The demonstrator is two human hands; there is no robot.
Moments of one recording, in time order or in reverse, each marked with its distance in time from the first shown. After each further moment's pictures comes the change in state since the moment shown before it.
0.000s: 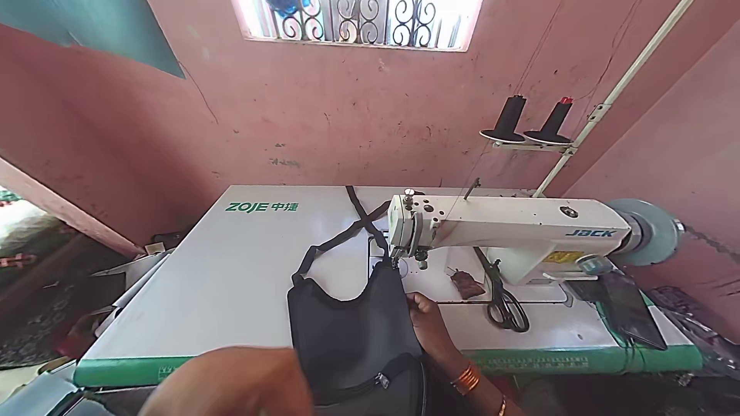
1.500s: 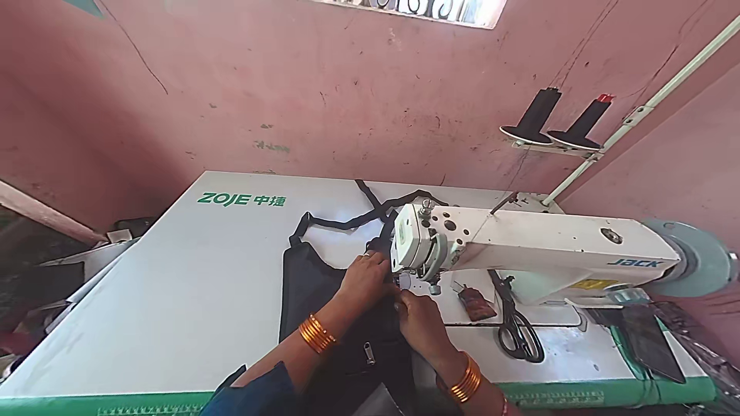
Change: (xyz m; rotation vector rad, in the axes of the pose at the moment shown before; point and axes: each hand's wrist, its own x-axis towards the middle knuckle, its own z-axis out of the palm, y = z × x) left_hand 0.173 -0.182 -0.043 0.708 0.338 -0.614; right_hand 0.051 -0.044 0.012 -1.000 -0.202 0.058
